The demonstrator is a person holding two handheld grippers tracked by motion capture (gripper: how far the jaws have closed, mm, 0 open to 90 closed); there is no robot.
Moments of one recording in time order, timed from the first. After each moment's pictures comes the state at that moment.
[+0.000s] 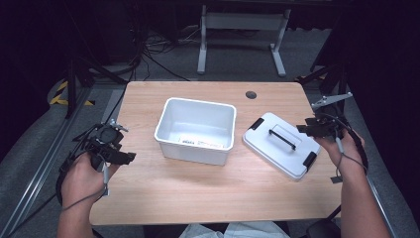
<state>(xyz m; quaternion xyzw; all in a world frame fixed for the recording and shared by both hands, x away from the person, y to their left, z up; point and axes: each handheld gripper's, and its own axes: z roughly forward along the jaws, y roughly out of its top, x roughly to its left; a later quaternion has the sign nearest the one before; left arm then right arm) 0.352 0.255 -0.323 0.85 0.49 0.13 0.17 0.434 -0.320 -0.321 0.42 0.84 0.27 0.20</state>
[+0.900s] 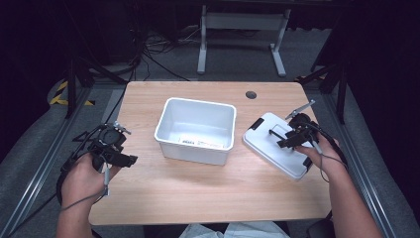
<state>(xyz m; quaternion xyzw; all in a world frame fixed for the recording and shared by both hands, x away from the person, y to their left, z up) 0.354 0.250 -0.328 0.86 0.47 0.11 0.16 0.462 -0.287 -0.382 0.39 0.90 0.20 0.08</state>
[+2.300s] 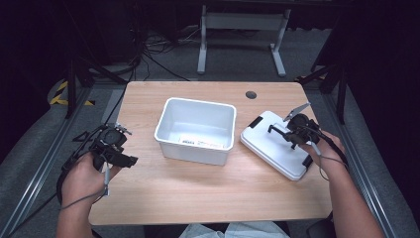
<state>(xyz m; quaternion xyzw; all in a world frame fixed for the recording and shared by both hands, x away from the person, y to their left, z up) 0.357 0.251 -0.333 0.86 0.47 0.10 0.15 0.457 -0.280 -0.373 0.34 0.91 0.16 0.17</state>
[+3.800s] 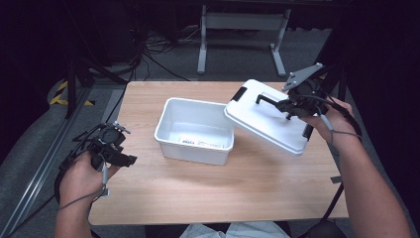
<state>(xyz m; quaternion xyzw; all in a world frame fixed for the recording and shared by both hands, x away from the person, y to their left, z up) 0.356 0.253 -0.326 0.86 0.47 0.10 0.15 0.436 -0.229 -0.233 0.22 0.92 0.23 0.22</state>
